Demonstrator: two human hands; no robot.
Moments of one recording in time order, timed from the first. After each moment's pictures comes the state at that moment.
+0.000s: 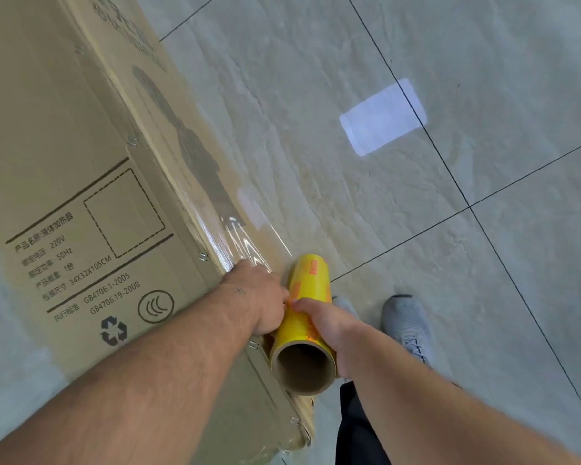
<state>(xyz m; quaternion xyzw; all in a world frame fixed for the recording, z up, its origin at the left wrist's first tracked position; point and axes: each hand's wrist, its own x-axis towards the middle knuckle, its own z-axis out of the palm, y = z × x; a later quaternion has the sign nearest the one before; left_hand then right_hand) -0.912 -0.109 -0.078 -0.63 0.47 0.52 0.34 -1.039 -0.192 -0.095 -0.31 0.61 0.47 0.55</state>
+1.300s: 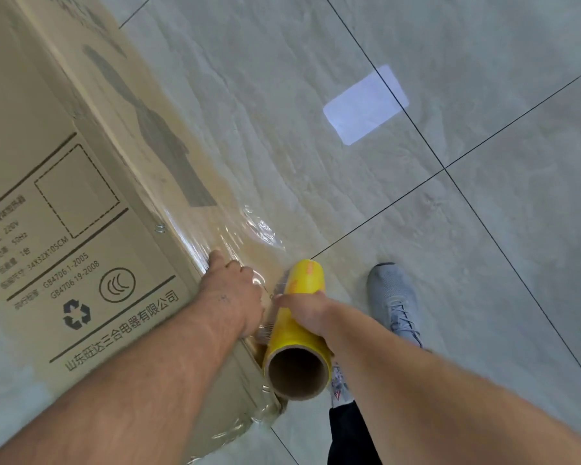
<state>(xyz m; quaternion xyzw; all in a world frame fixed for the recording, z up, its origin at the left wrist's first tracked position) -0.976 -0.090 -0.083 -0.61 0.45 0.47 0.45 -1.087 -0.184 -0.110 -0.42 0.51 0.51 0.54</state>
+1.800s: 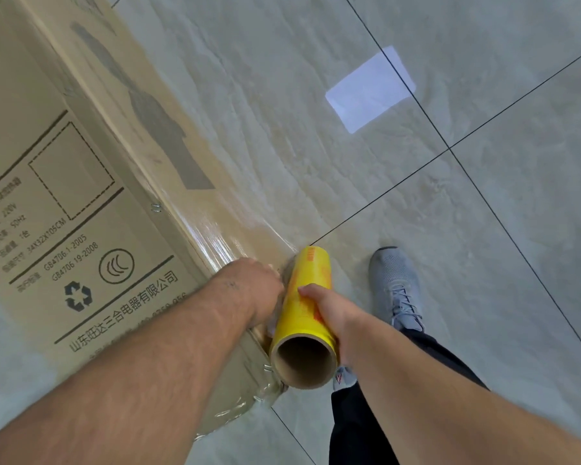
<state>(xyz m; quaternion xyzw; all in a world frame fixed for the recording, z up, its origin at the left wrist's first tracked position) -0.996 -0.095 -0.097 -0.58 0.54 0.51 0.34 -1.134 -0.183 -0.105 -0.21 0.64 0.43 0.60</state>
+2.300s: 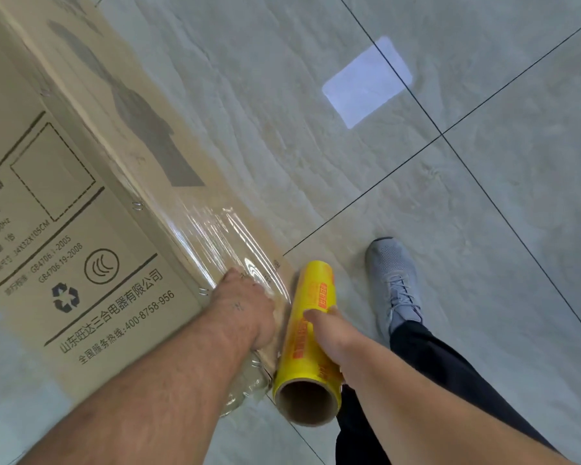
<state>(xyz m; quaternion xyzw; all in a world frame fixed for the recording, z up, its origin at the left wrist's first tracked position) -1.036 -0.085 -0.094 -0.56 0.47 0.53 0.44 -1.177 -0.163 -0.114 -0.34 0.60 0.46 0.56</state>
